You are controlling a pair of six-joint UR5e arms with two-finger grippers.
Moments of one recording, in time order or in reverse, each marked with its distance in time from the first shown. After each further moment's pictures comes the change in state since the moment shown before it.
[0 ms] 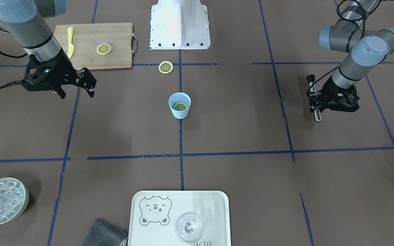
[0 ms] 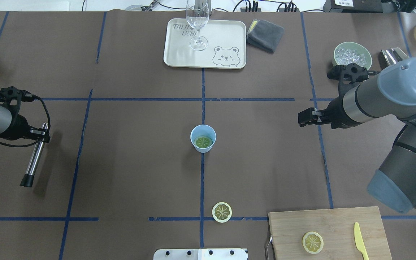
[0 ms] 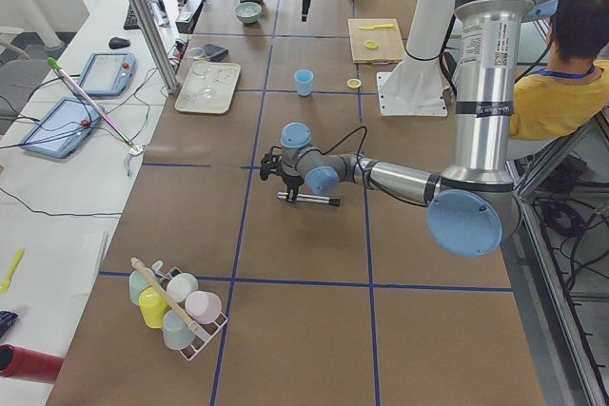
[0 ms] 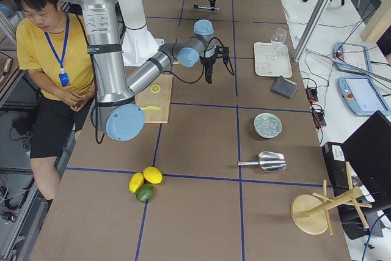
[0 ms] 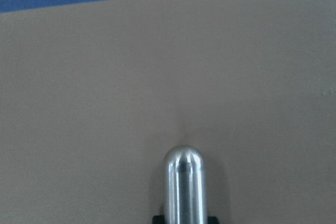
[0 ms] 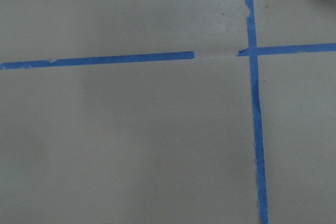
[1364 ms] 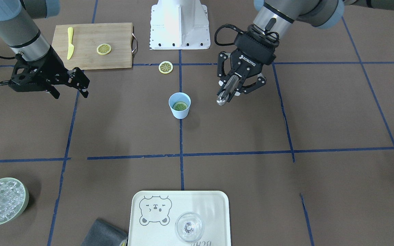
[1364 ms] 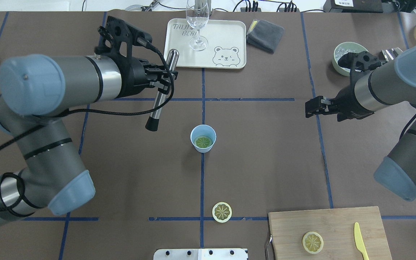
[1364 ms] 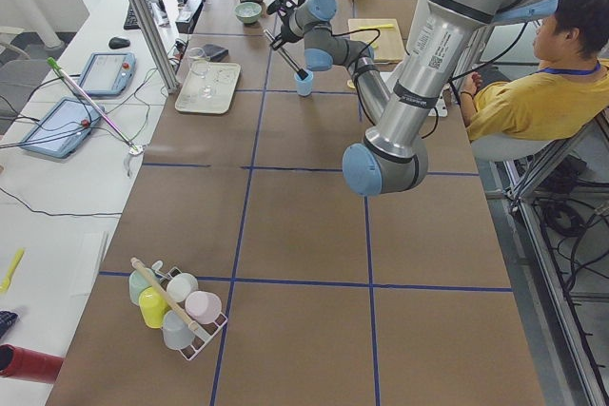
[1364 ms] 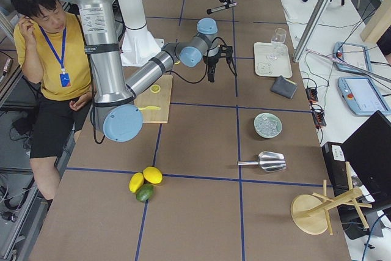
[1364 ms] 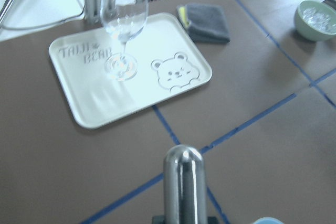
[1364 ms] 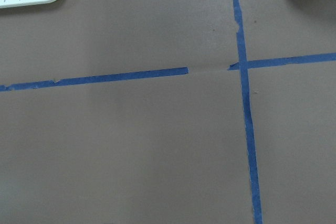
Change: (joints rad) left arm 0.228 -0.528 -0.196 -0.059 0.514 0.124; right arm 0.068 0.006 0.000 0.000 0.064 0.001
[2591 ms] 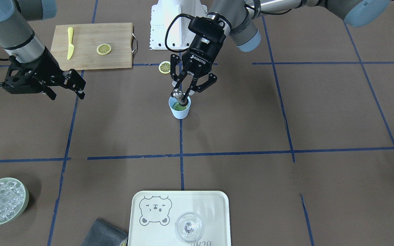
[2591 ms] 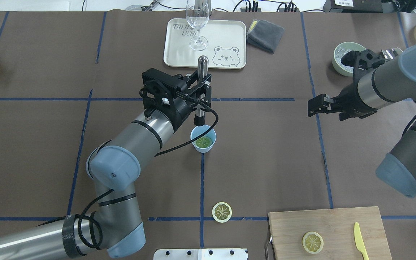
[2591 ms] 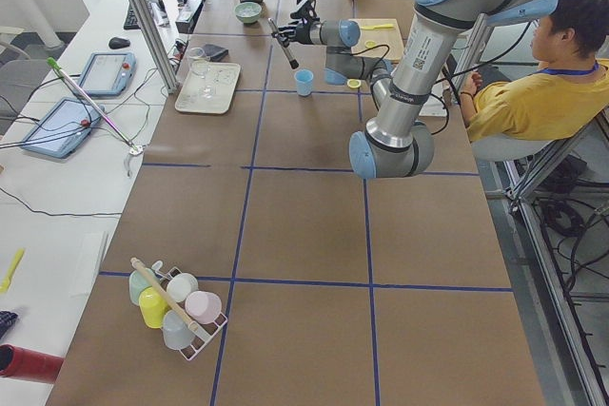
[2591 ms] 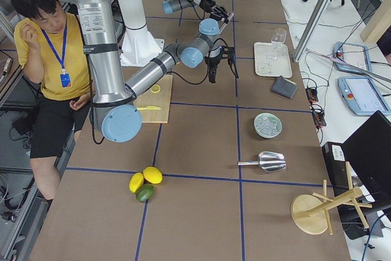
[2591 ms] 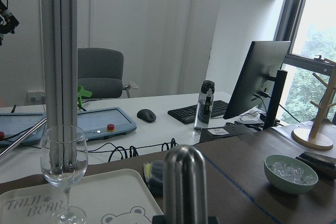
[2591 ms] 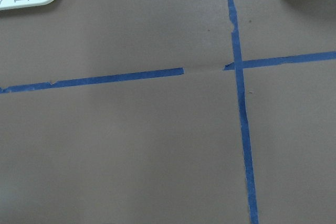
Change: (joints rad) left arm 0.243 -0.094 0.287 -0.433 0.588 0.014; right arm 0.016 -0.003 -0.006 0.000 0.023 -0.003
